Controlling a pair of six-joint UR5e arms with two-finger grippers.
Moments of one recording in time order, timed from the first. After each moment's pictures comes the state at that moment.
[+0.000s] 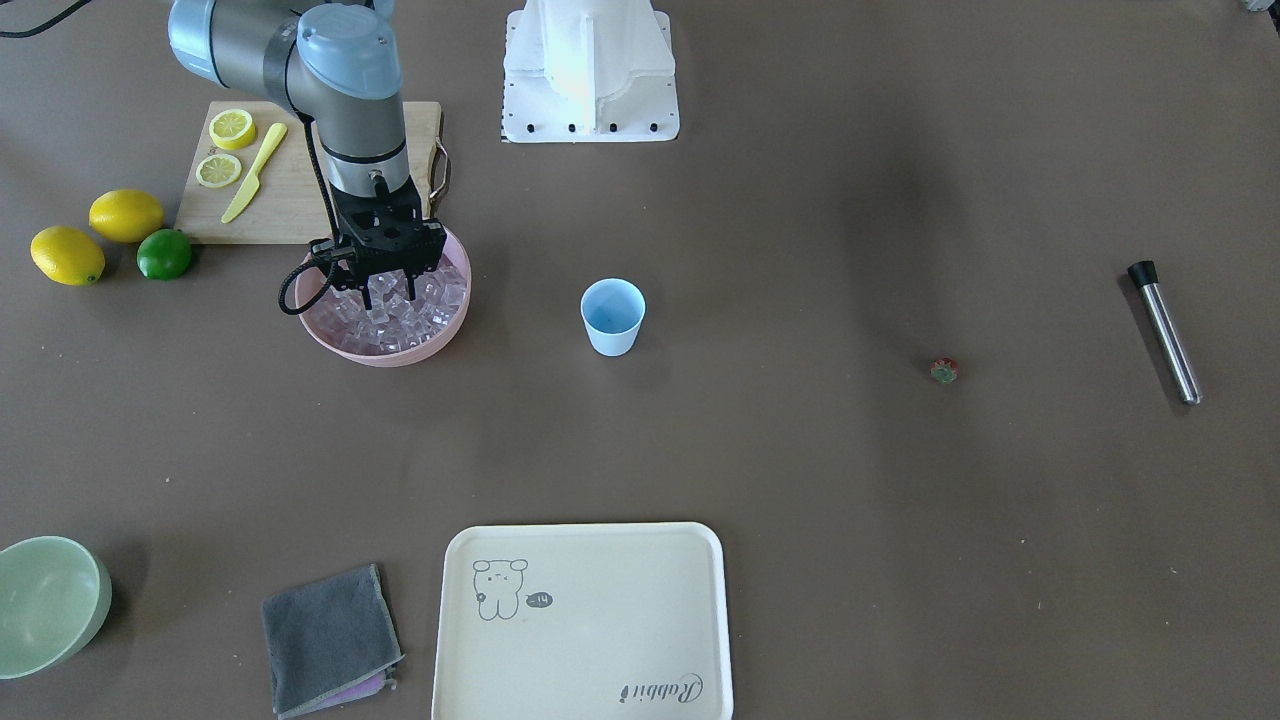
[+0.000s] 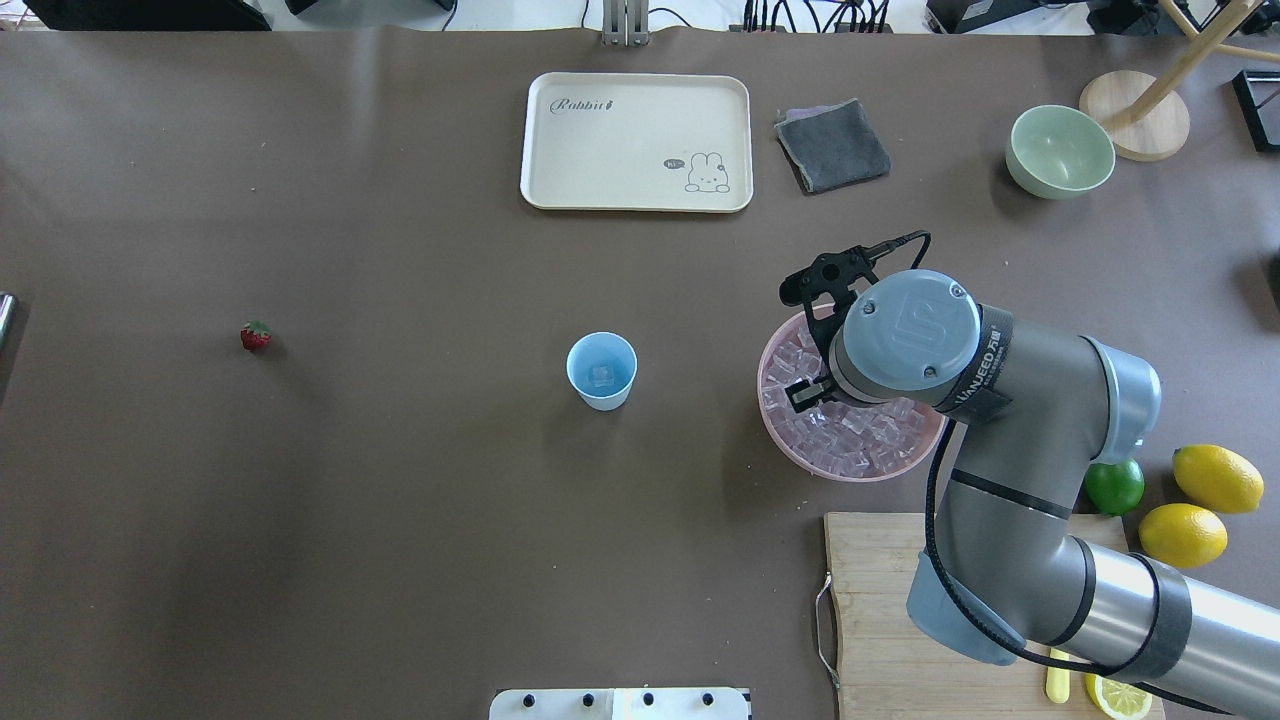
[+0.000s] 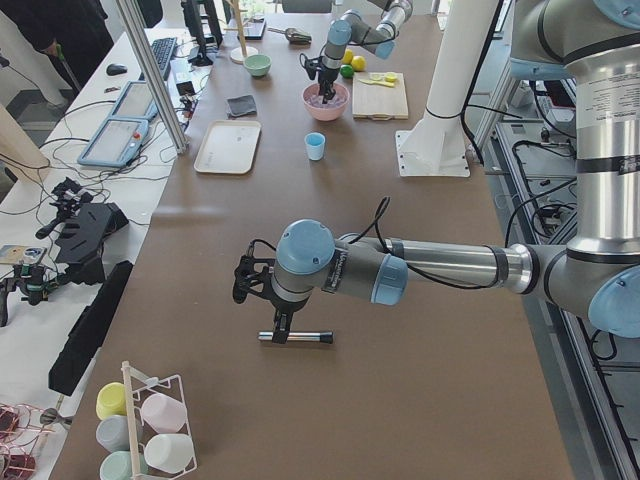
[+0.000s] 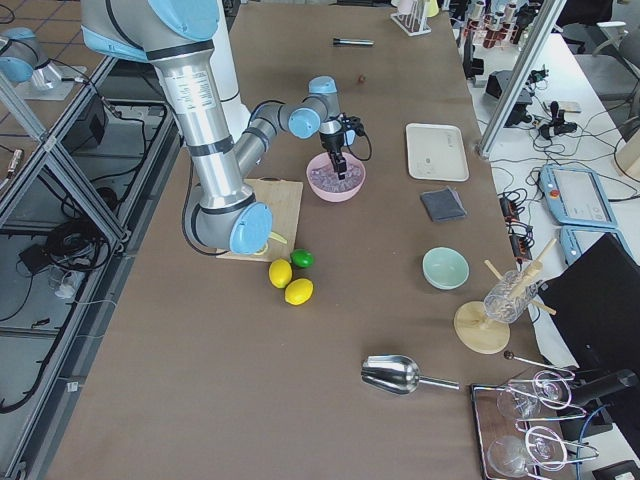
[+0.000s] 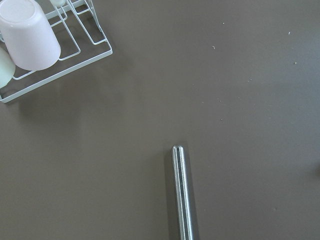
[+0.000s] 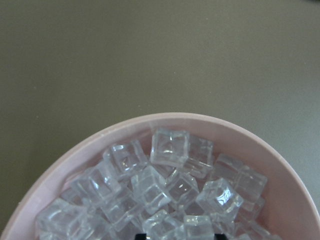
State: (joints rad) left arm -1.67 -1.44 -1.77 -1.76 -2.45 -0.06; right arm 0.52 -1.17 1.92 -1.68 1.67 0.77
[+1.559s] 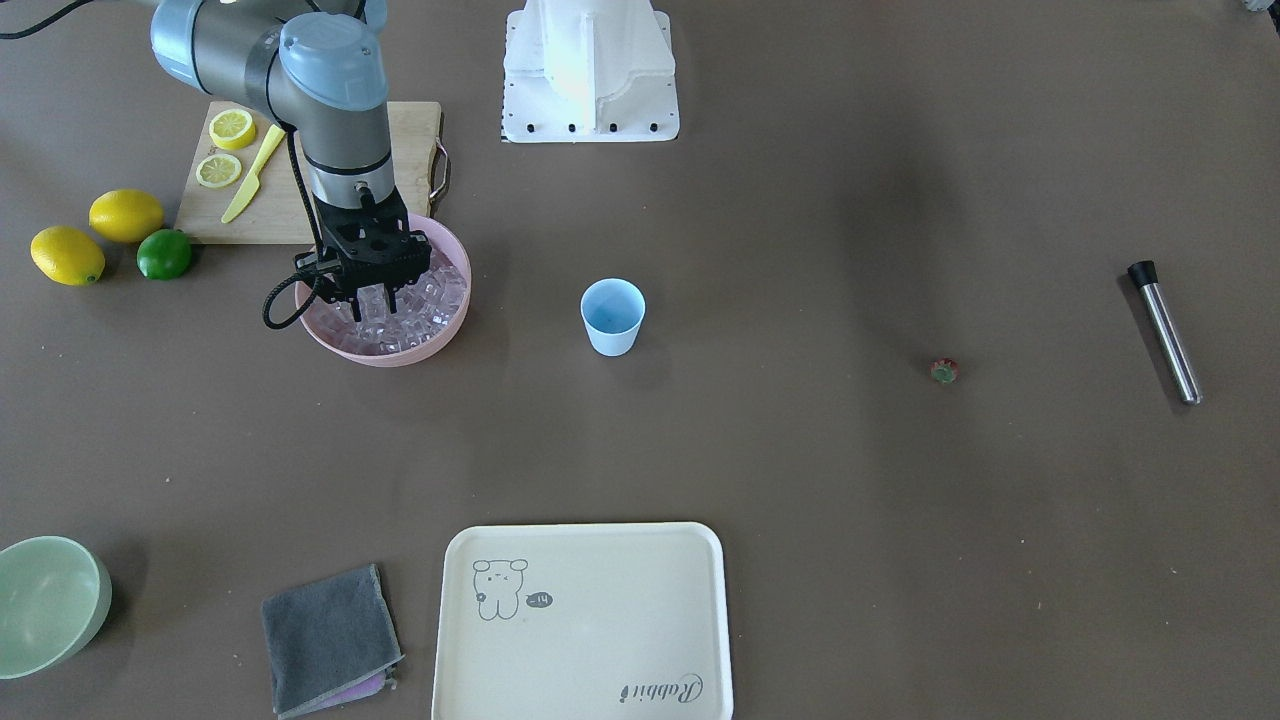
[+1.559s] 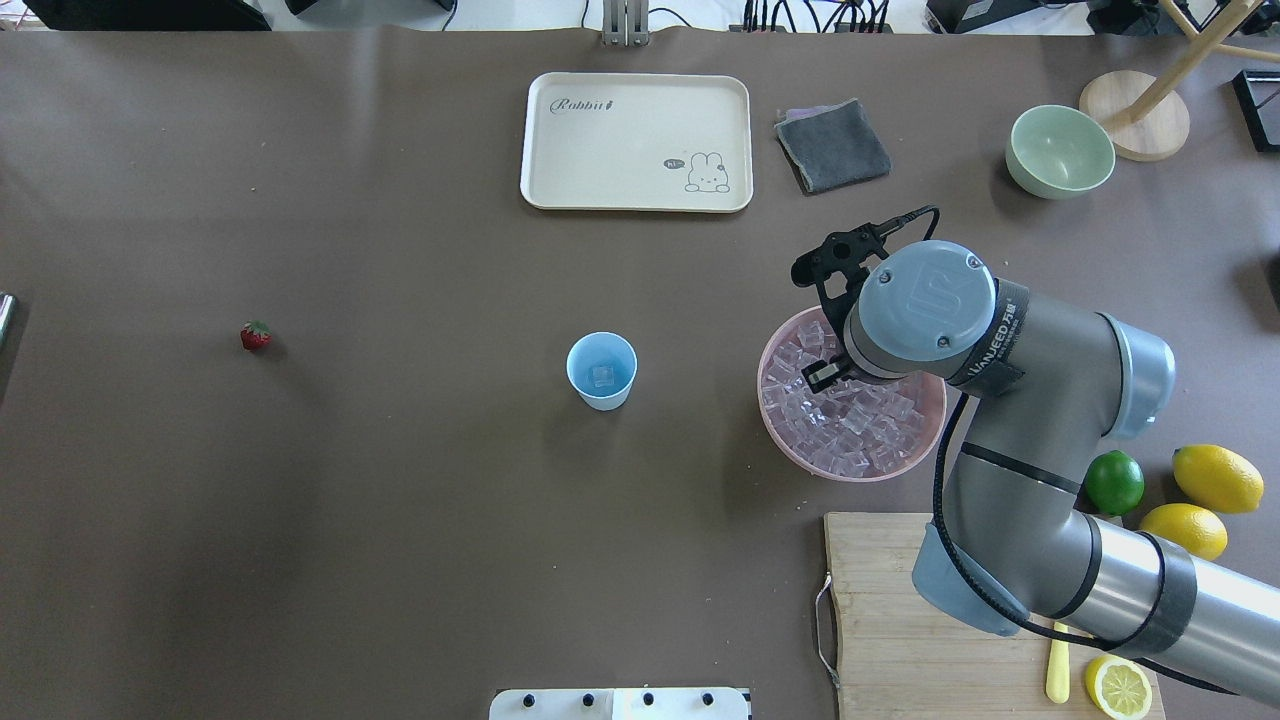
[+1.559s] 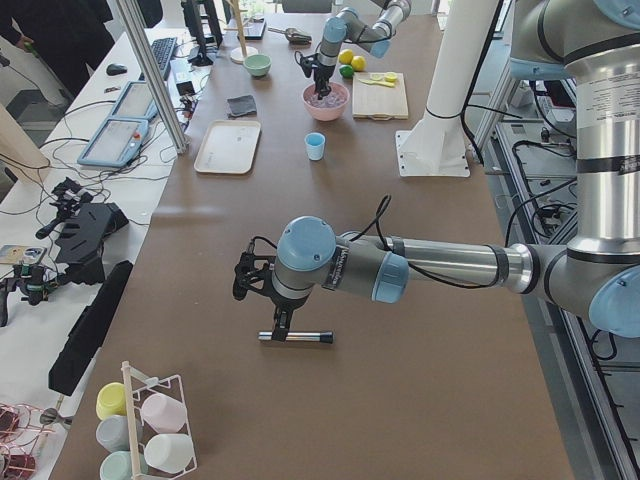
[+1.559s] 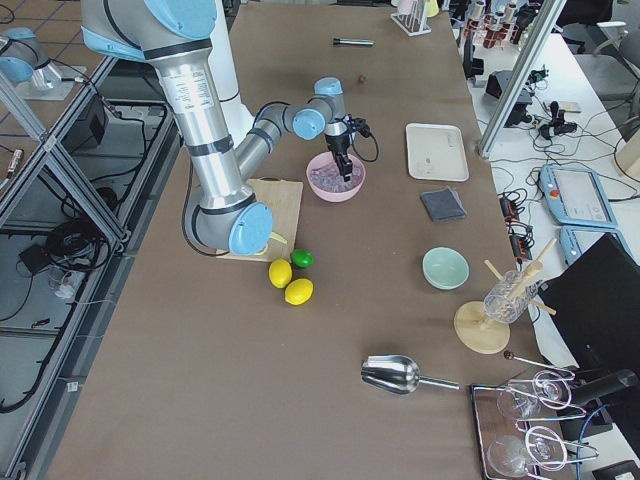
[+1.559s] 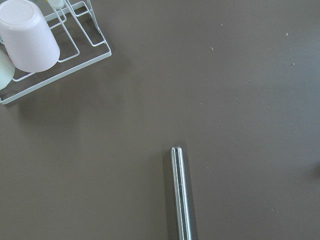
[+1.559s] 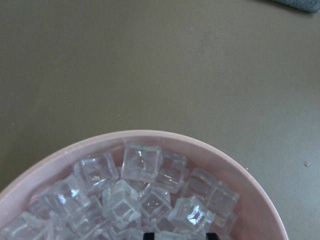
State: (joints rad) left arm -1.68 -1.43 -1.79 -1.76 -2.45 -0.06; right arm 0.55 -1.18 1.91 -1.68 1.68 0.72
